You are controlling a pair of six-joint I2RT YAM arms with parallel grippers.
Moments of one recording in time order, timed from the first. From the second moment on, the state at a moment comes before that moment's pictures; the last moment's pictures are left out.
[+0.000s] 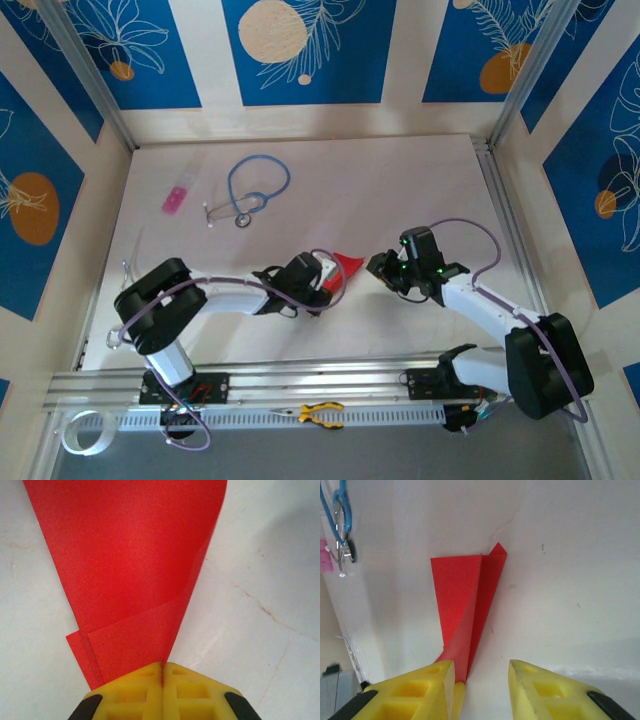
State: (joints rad) left arm -0.91 1.70 0.75 0.06 0.18 -0.39; right arm 0.37 1.17 0.53 -0.23 -0.35 0.97
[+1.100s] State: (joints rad) left arm -0.76 1.84 0.72 0.34 0.63 -0.63; right arm 0.51 1.52 0.55 0.12 -0.58 0.93
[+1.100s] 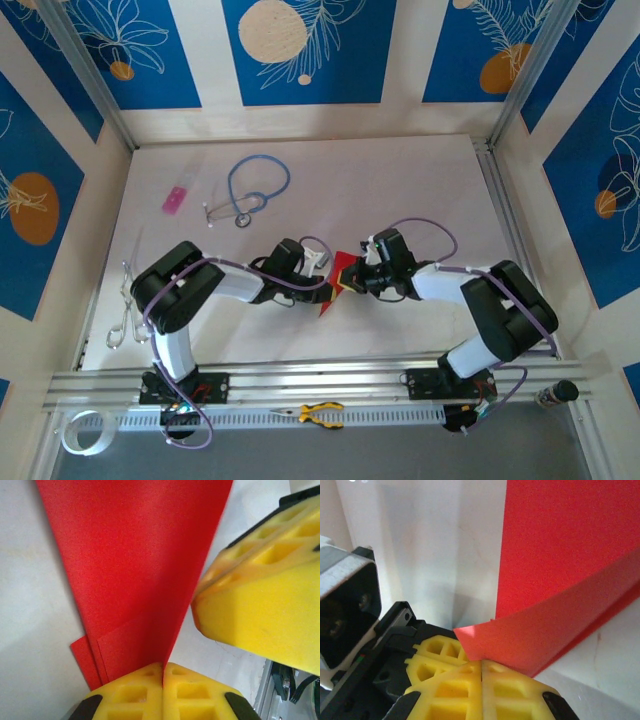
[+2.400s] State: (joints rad) left arm -0.75 1.83 0.68 0.40 0.66 -0.63; right arm 0.46 1.63 0.57 0.18 -0.56 0.96
